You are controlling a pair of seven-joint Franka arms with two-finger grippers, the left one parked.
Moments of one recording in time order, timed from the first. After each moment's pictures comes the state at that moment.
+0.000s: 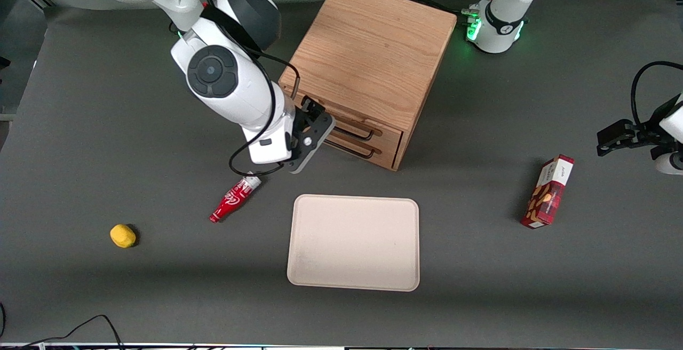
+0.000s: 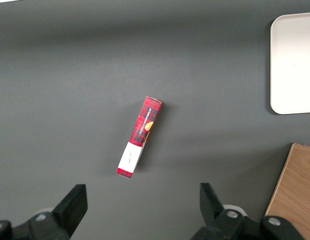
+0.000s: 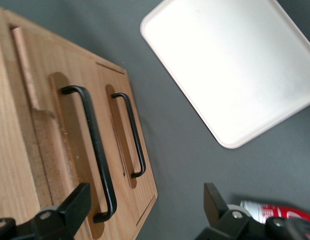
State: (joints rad) arm 0.15 0.56 0.63 -1.24 -0.08 1.73 -0.19
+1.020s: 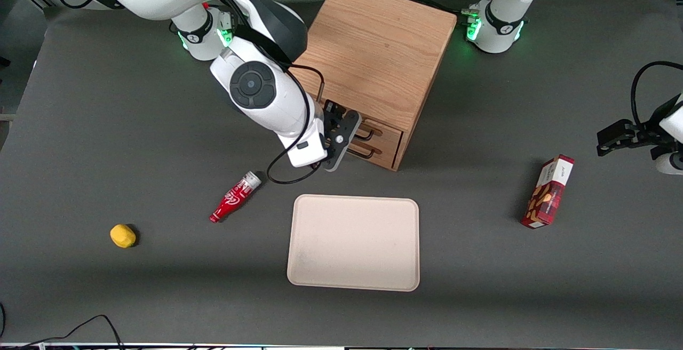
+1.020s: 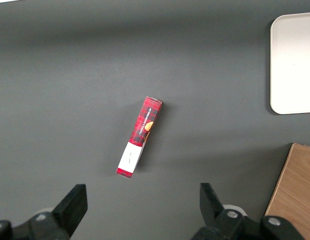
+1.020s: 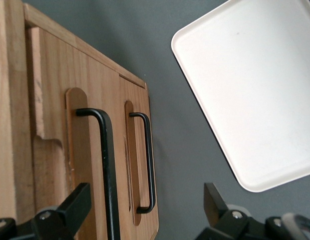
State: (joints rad) arm 0.20 0.63 0.64 -1.29 -0.08 1.88 -0.27
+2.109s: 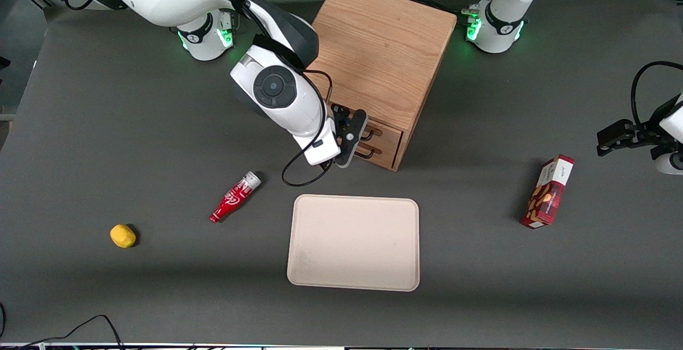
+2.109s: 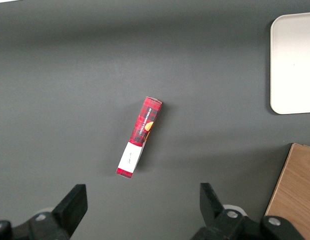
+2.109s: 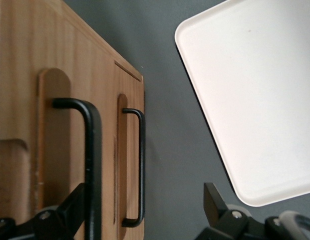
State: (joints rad) arm 0.20 0.63 0.65 -1.40 -0.16 1.99 -0.31
